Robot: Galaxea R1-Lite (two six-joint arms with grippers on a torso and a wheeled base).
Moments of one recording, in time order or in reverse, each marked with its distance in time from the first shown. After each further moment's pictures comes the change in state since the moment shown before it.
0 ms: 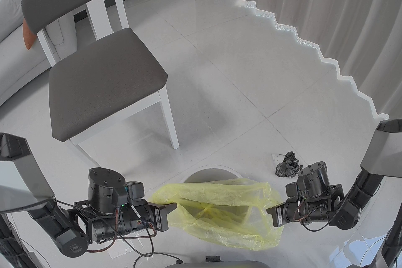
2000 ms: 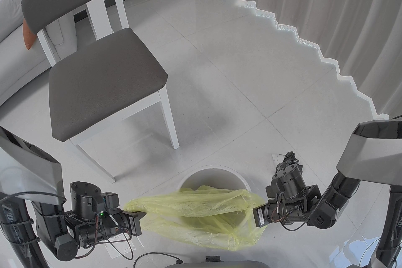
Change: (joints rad) left arm 0.195 0.186 0.250 -0.359 0.010 0.135; right arm 0.080 0.119 -0.181 0.112 -0.089 -0.001
